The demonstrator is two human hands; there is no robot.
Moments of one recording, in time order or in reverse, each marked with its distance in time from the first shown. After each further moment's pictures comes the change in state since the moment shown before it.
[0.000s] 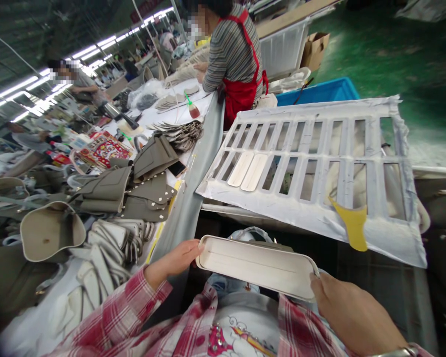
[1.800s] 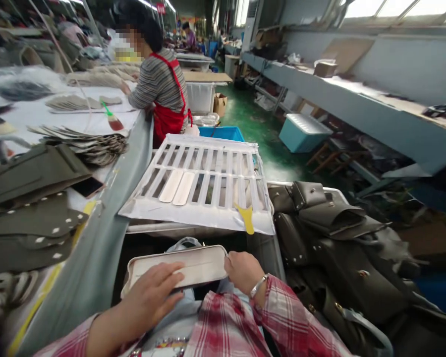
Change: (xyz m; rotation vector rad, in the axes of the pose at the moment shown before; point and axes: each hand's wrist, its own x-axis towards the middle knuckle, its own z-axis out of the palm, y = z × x) left_hand 0.002 0.068 0.072 0.646 0.059 0.720; right_hand -0.010 -0.036 -0.034 0.321 -0.023 0.332
